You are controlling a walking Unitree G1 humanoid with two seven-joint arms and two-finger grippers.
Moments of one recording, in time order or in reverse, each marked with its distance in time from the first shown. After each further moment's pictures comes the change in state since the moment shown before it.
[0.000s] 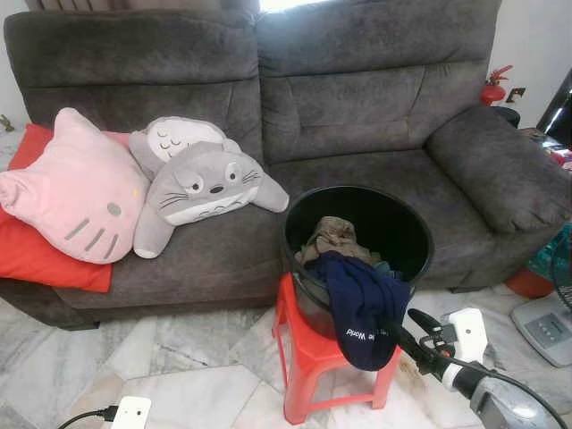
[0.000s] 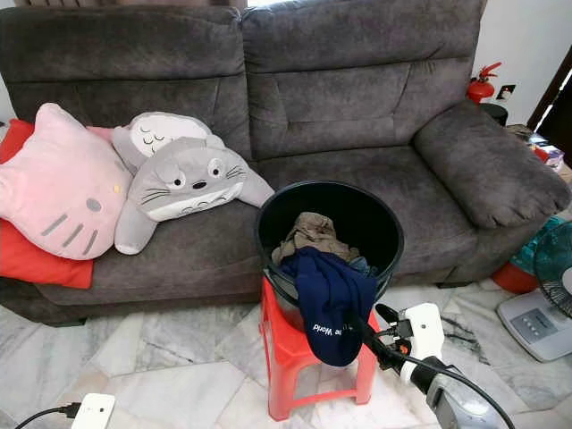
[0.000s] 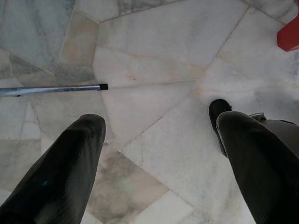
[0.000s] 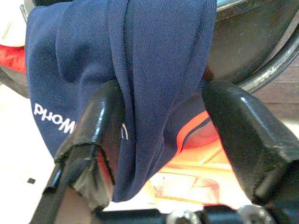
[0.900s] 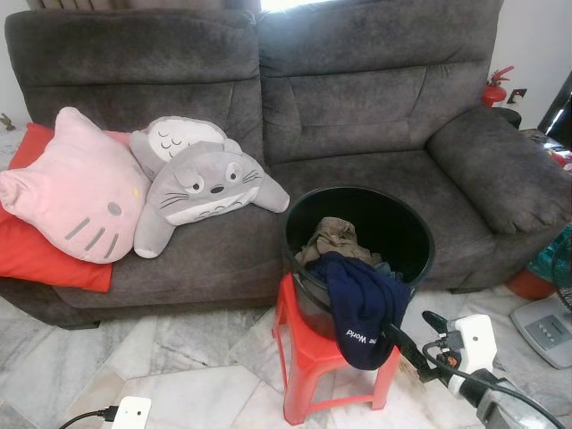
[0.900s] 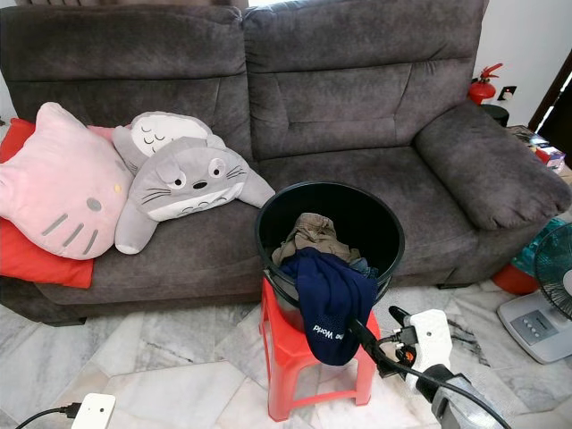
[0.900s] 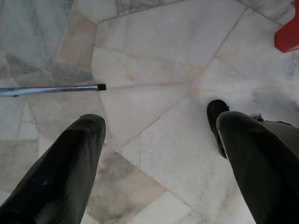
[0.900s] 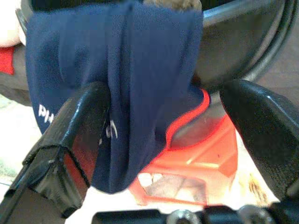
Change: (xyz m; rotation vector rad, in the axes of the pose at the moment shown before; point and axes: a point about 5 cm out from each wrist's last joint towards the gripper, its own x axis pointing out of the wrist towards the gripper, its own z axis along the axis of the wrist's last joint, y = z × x) left arm 0.000 0.000 0.000 -0.005 0.000 -0.004; right arm -0.010 0.005 0.007 -0.043 -0.013 -0.045
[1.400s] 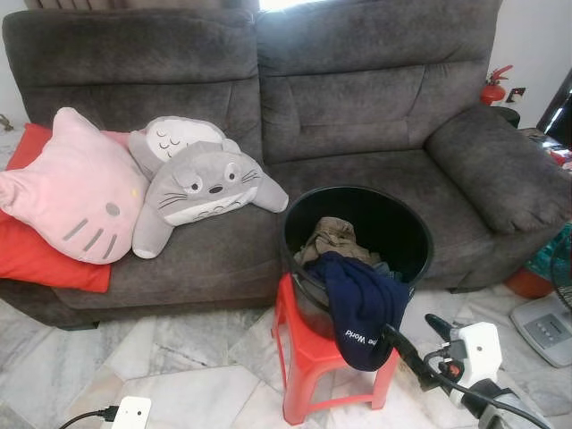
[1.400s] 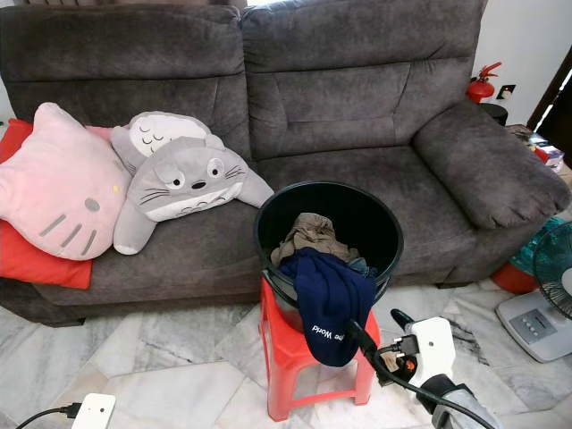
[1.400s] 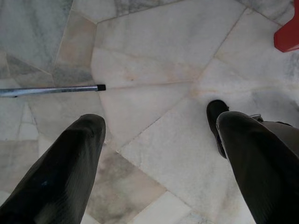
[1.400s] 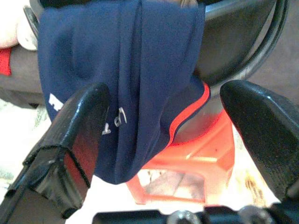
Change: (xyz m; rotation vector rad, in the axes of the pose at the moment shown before) left arm 0.000 0.000 0.000 0.000 0.000 0.000; right arm -0.016 0.011 -0.011 -0.001 0.013 -0.041
